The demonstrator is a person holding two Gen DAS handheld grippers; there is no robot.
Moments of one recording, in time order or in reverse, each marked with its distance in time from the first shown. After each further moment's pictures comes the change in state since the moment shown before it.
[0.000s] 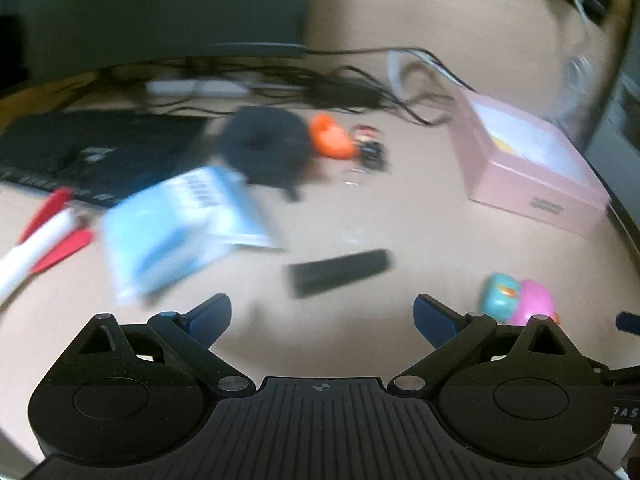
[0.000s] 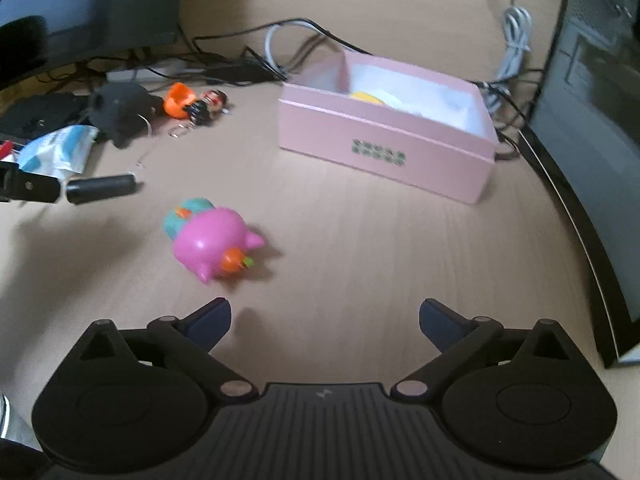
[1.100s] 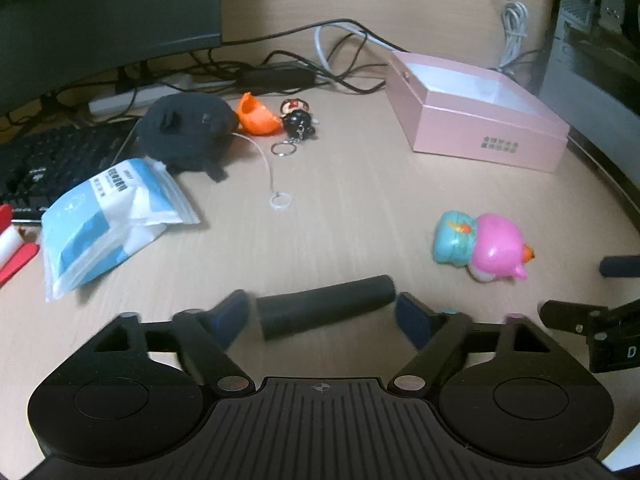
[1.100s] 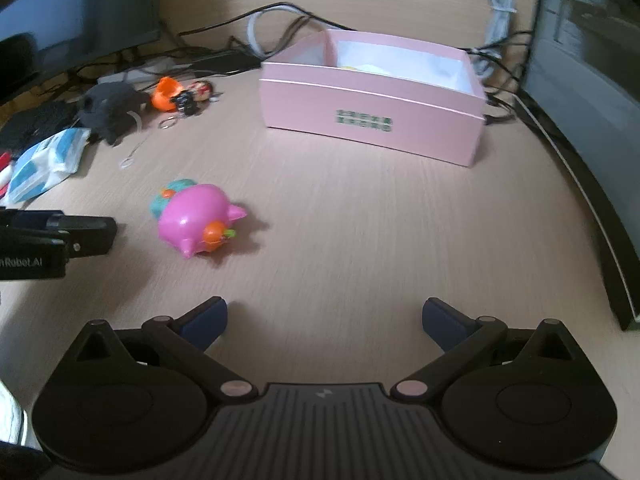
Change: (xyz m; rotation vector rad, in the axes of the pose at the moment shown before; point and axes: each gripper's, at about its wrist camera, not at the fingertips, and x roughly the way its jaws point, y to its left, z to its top) left arm 0.011 -0.028 -0.037 0.144 -0.018 -0.056; right arm 0.005 -0.014 -0.012 0.064 0.033 0.061
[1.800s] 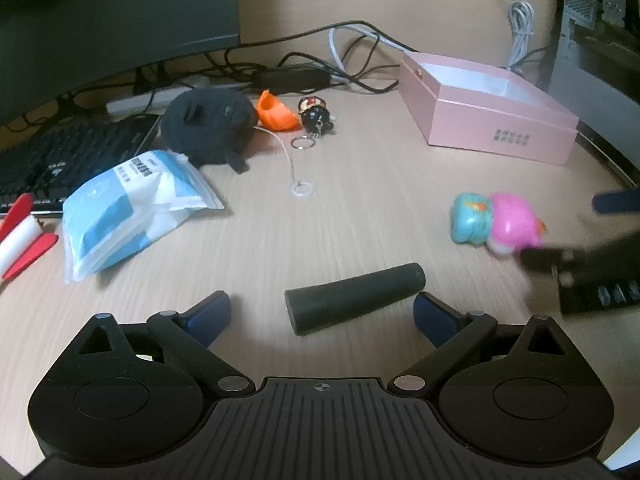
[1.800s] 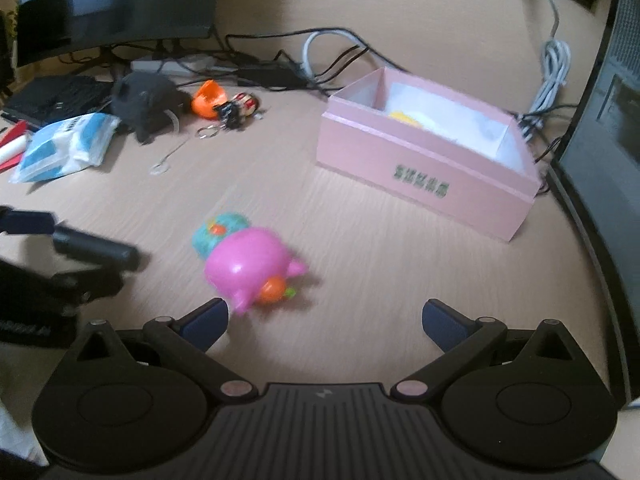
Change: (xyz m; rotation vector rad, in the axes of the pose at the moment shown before) left arm -0.006 0.007 -0.014 0.009 -0.023 0.036; right arm 0.009 0.040 0.027 -0.171 -0.073 -0.058
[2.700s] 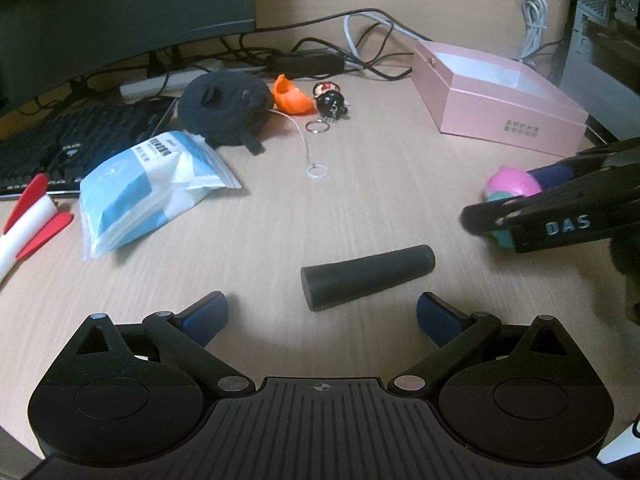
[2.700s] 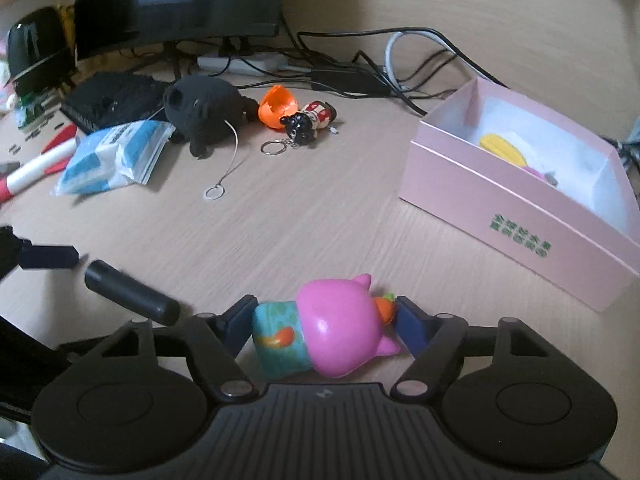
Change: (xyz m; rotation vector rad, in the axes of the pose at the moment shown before) left arm -0.008 0.004 -0.004 -0.027 0.049 0.028; right arm 0.039 0.010 0.036 -0.065 0.024 0.274
